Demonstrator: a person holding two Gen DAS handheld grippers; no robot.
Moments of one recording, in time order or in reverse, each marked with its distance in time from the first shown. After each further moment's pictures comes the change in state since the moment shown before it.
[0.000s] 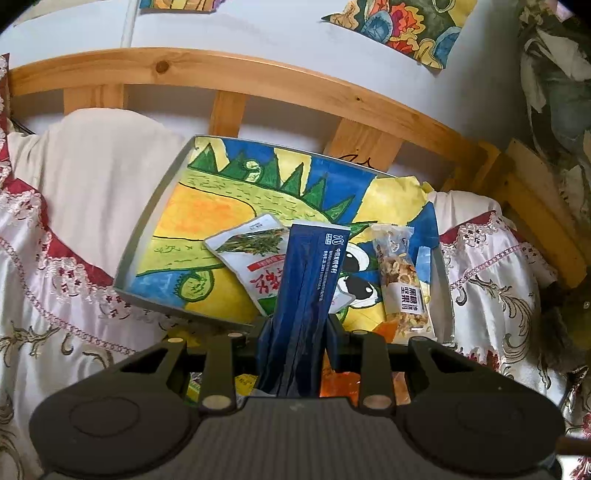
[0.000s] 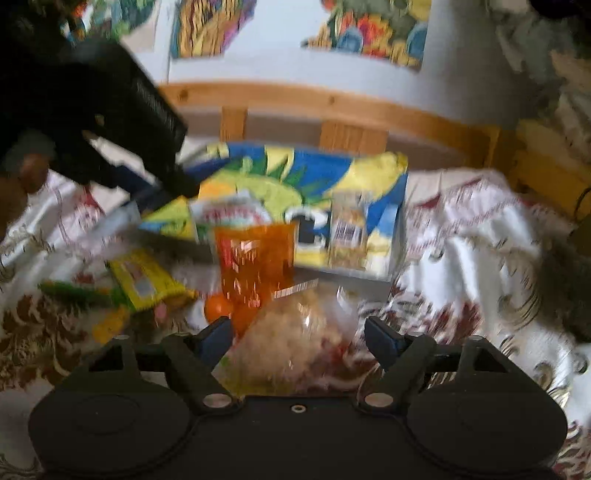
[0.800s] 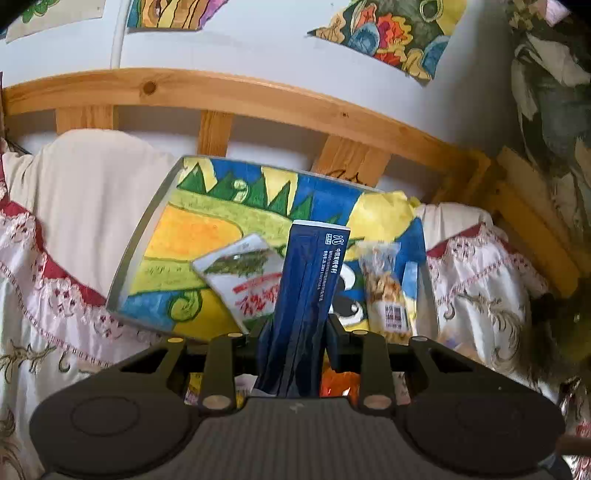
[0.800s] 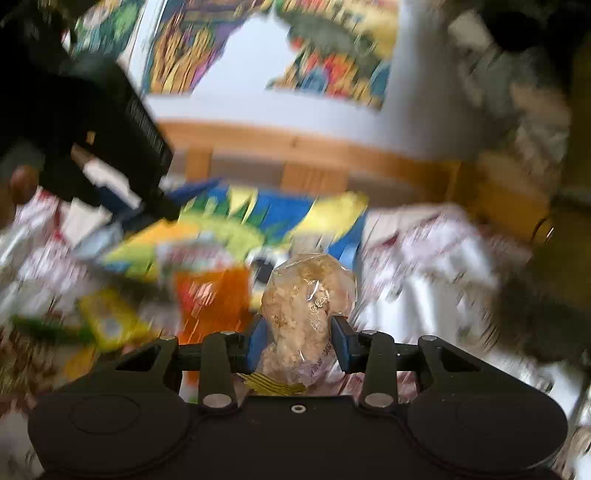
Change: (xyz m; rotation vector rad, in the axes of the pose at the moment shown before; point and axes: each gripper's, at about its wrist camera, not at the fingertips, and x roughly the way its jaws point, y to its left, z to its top) left arm -0.007 -0.015 0.015 0.016 -0.031 -0.002; right arm -0.018 -0.009 0.008 0.020 -0.194 -0.135
